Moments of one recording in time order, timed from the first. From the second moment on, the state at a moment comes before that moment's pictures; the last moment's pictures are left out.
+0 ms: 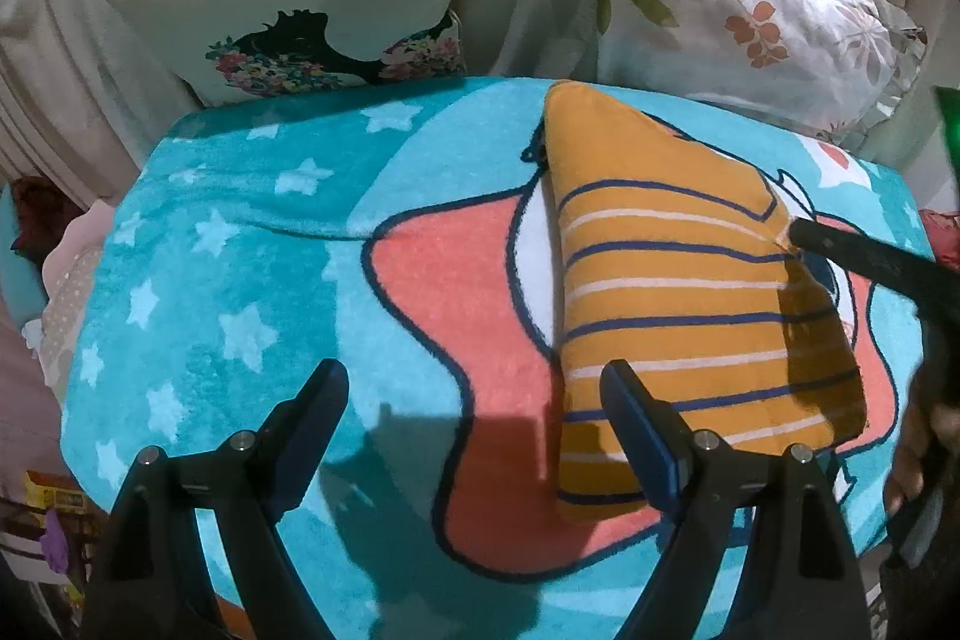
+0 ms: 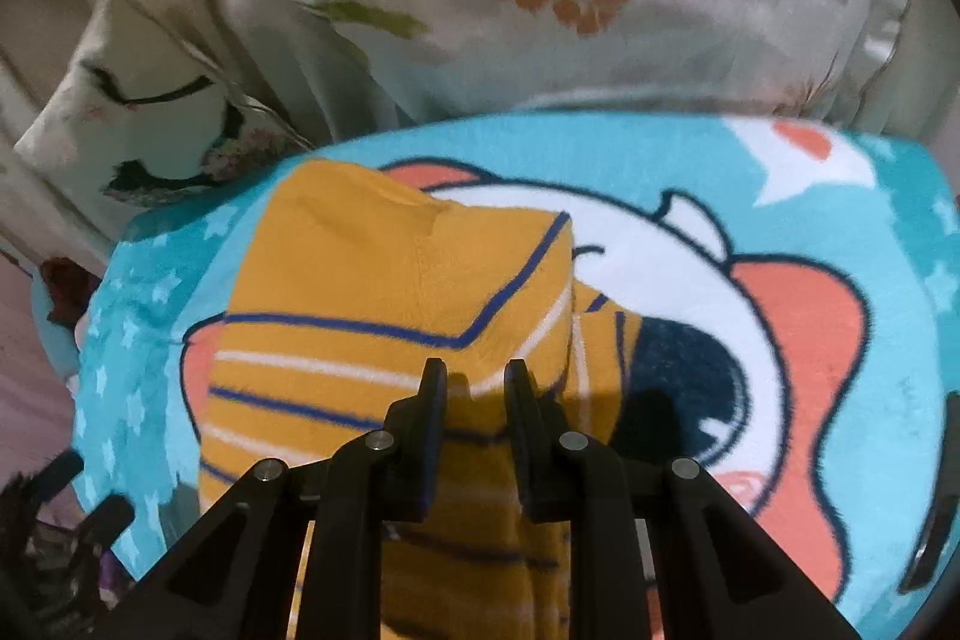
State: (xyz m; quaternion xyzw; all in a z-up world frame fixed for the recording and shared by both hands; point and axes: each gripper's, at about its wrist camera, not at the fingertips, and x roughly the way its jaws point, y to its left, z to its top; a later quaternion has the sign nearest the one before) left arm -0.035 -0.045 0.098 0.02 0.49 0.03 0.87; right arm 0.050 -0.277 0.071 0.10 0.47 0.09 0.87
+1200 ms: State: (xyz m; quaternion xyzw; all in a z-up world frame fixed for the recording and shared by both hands) left arm -0.014 -0.157 0.067 0.04 0.50 -0.08 0.86; right arm -0.069 -0.413 0.031 0.23 0.47 0.01 0.85
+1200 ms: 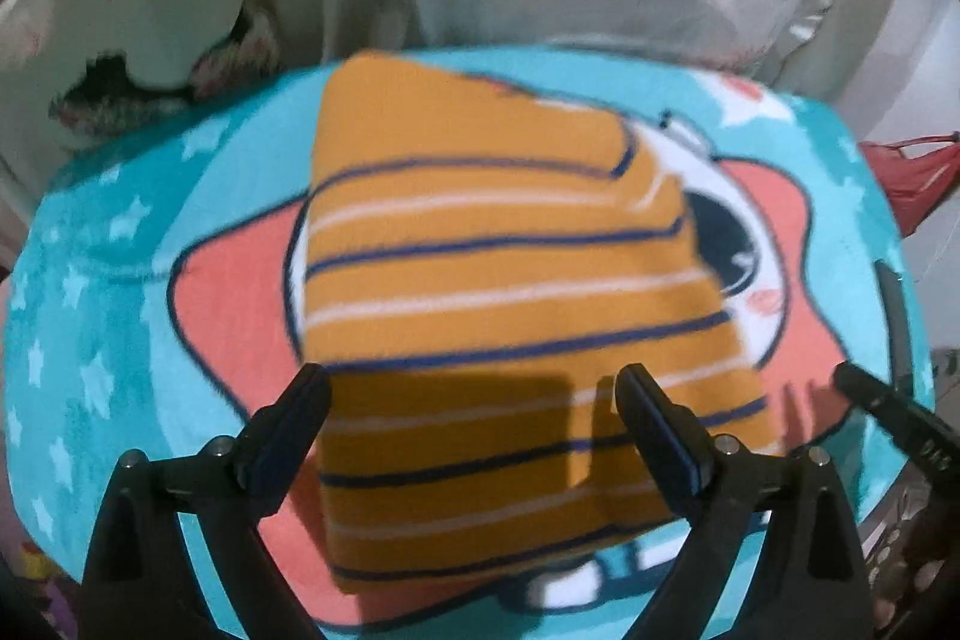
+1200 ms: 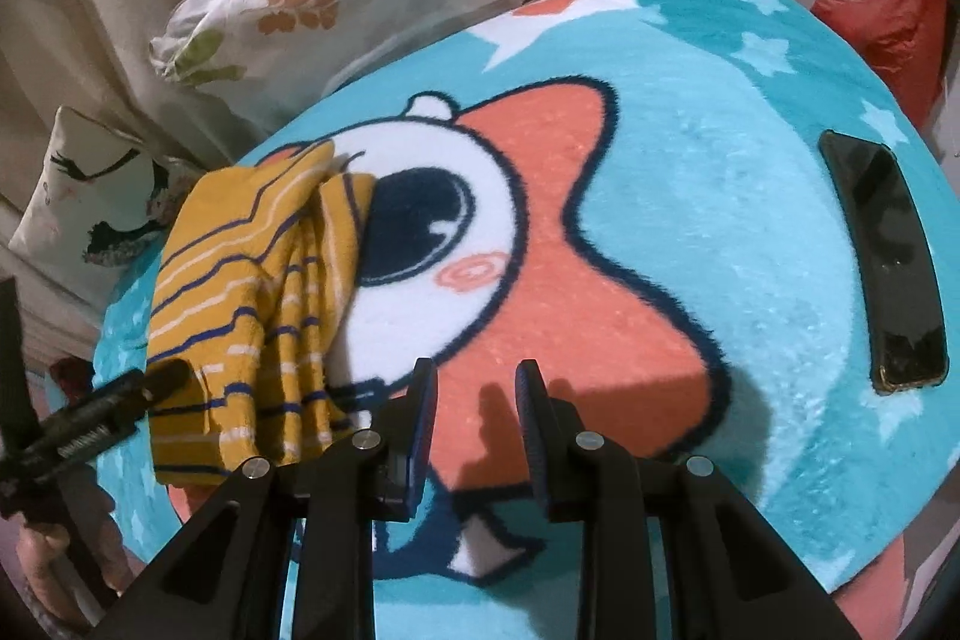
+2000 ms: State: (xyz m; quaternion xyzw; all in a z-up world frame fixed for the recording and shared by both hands) left arm -0.055 -0.088 0.132 -0.01 0.40 0.01 0.92; right arm 0.005 -0.300 0.092 0.01 0.43 0.07 0.90
